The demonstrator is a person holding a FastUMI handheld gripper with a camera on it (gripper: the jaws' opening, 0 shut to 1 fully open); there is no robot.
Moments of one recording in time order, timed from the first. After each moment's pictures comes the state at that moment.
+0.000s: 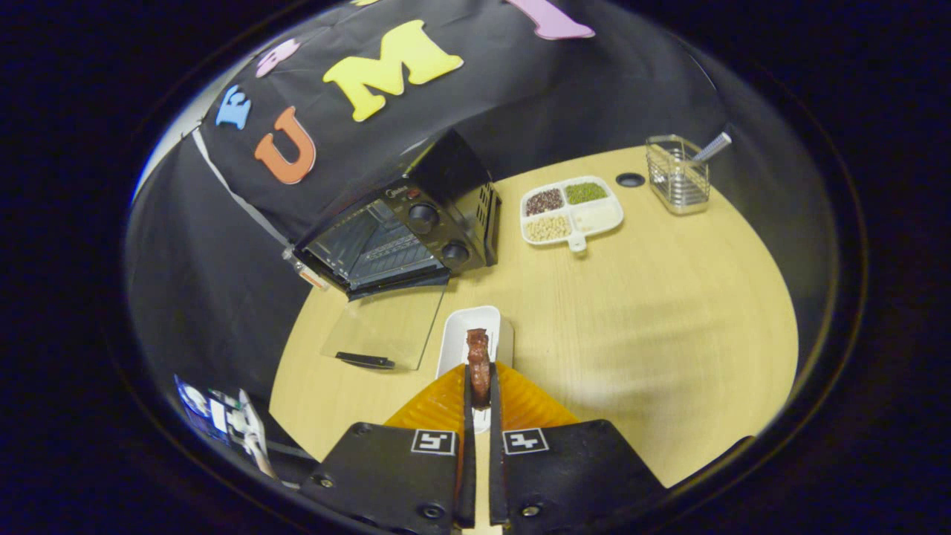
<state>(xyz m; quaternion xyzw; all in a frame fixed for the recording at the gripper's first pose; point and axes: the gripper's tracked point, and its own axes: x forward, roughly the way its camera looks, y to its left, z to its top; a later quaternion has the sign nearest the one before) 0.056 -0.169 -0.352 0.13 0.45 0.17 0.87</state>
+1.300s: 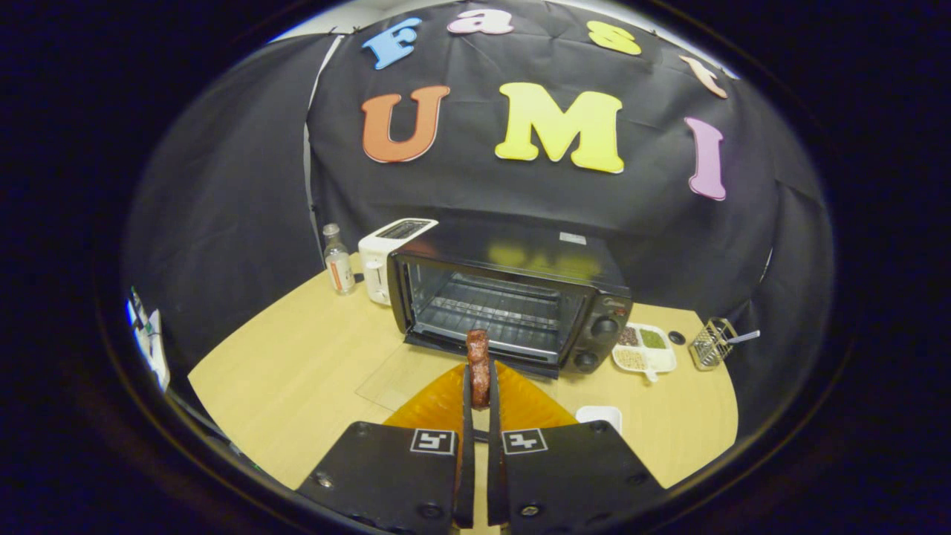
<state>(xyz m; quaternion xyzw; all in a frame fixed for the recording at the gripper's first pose) 0.070 0.067 -0.291 -0.06 0.28 0.18 0.94</state>
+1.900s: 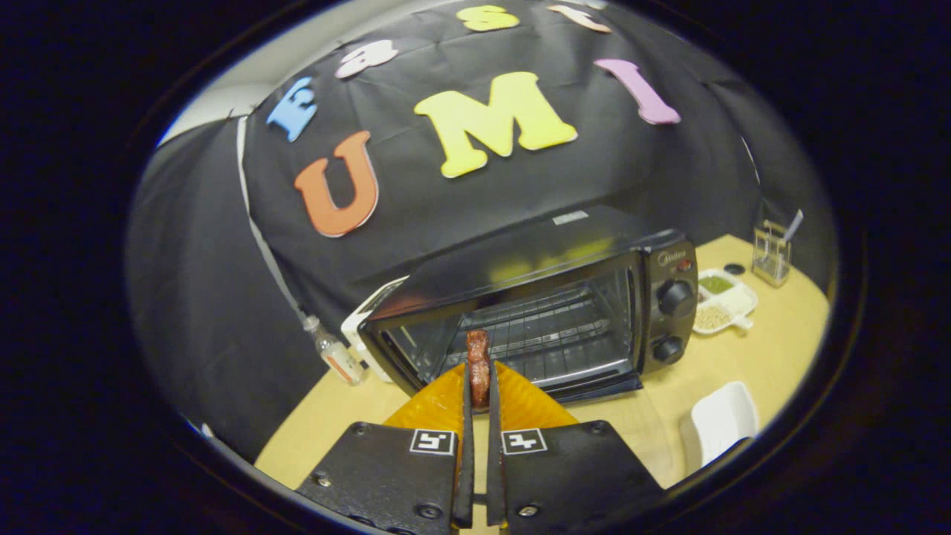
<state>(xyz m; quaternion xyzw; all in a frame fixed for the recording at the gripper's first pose) 0.172 0.101 -0.344 0.24 0.24 0.14 0.93</state>
